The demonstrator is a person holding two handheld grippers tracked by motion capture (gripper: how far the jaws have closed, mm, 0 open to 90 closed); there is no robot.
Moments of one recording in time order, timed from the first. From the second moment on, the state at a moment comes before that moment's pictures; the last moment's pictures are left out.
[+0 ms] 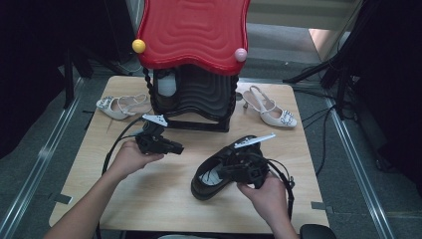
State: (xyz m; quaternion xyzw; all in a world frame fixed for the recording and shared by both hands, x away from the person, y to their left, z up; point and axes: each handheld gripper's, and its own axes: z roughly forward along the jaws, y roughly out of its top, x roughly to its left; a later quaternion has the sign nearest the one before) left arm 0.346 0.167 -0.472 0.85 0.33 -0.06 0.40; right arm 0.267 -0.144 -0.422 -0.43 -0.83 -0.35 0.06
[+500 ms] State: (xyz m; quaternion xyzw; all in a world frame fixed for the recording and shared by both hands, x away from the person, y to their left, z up) left arm 0.349 0.128 -0.493 0.86 0.32 -0.07 0.39; right arm 0.318 -0.205 -0.476 -0.52 -0.80 -0.30 -0.04
